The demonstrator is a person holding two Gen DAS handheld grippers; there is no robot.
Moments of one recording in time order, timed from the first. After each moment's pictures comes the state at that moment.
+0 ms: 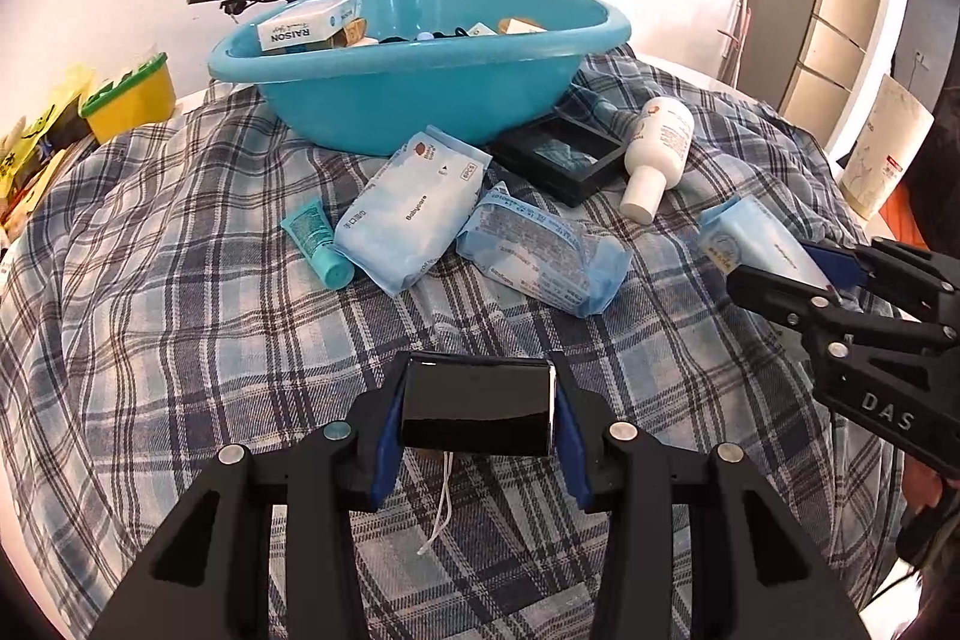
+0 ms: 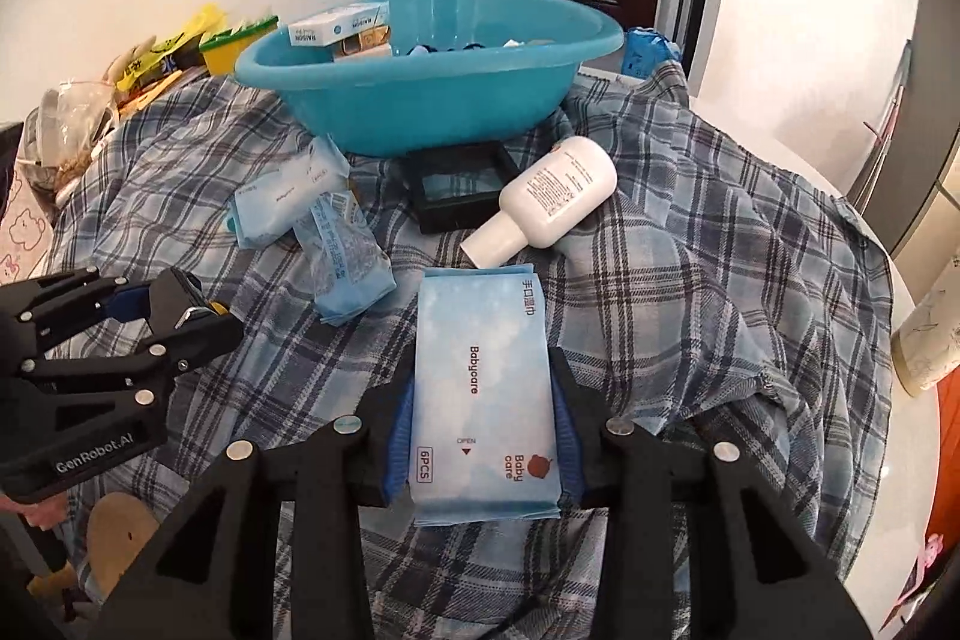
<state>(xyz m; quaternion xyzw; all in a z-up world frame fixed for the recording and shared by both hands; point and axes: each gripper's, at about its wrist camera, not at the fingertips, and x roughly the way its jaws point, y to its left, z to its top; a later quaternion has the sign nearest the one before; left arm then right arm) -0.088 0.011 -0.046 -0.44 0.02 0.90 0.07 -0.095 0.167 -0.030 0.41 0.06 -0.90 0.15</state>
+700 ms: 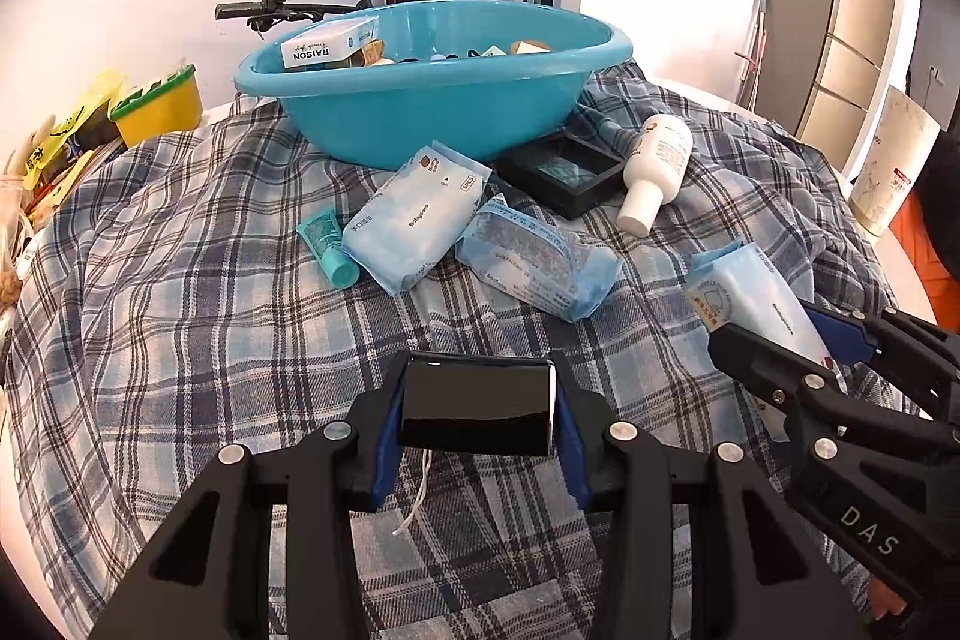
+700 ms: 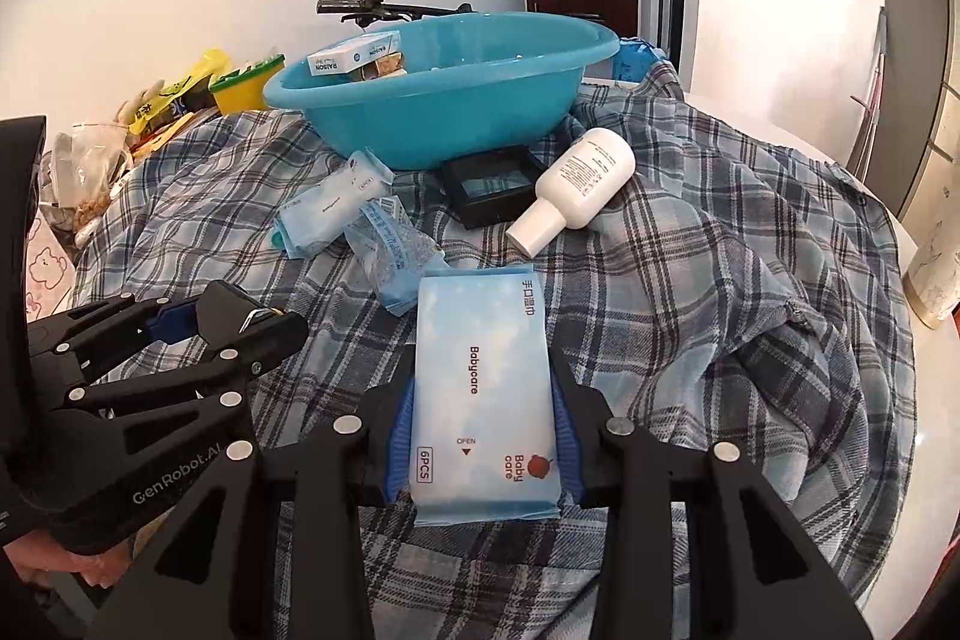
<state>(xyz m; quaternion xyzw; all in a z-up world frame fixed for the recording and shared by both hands) -0.074 0.022 -0.043 -0.41 0.02 0.91 0.04 -0.064 0.156 -0.034 0.39 0.01 -0.91 0.14</state>
